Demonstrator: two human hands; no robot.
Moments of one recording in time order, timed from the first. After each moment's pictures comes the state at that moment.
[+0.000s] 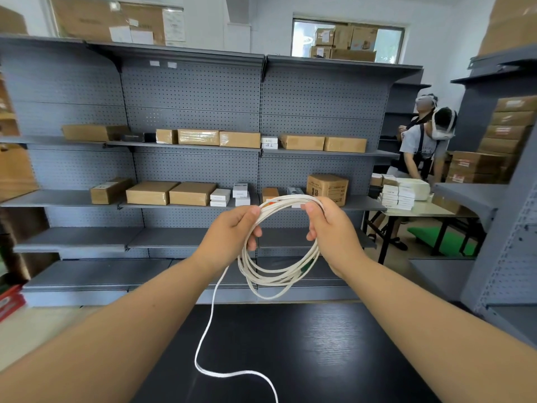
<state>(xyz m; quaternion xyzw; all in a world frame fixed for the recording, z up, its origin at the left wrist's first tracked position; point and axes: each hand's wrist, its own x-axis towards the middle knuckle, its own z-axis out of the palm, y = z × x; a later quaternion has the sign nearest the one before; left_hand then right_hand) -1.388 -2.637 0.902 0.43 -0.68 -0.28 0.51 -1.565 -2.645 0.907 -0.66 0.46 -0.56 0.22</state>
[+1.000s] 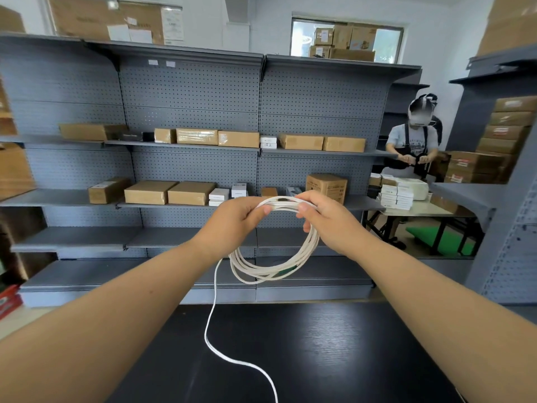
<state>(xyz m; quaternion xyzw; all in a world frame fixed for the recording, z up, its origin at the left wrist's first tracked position) -1.388 -2.640 0.926 0.40 -0.80 -0.11 0.43 -1.580 -2.648 0.932 -0.79 0.46 -0.38 0.16</state>
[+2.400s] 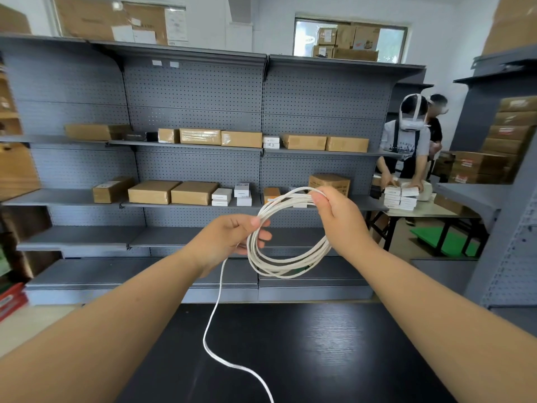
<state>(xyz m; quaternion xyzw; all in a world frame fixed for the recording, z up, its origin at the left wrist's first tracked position) -1.372 -2.644 0.900 0.40 -0.65 -0.46 0.44 -1.579 -2.651 0.926 -0.75 0.46 -0.48 0.01</state>
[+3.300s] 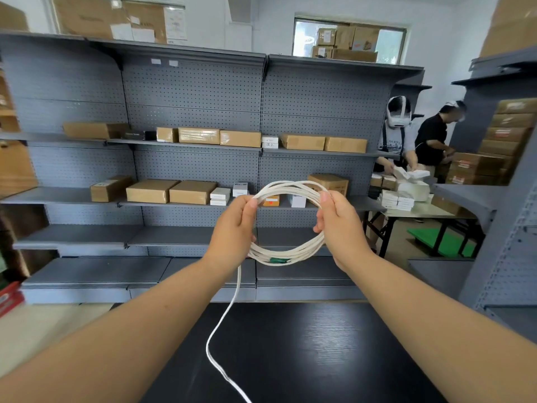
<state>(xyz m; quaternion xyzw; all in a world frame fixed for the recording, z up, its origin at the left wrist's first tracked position) -1.402 -2.641 0.896 0.42 -0.64 -0.24 0.60 -1.572 -2.649 0.912 -0.63 0.48 -0.58 0.20</state>
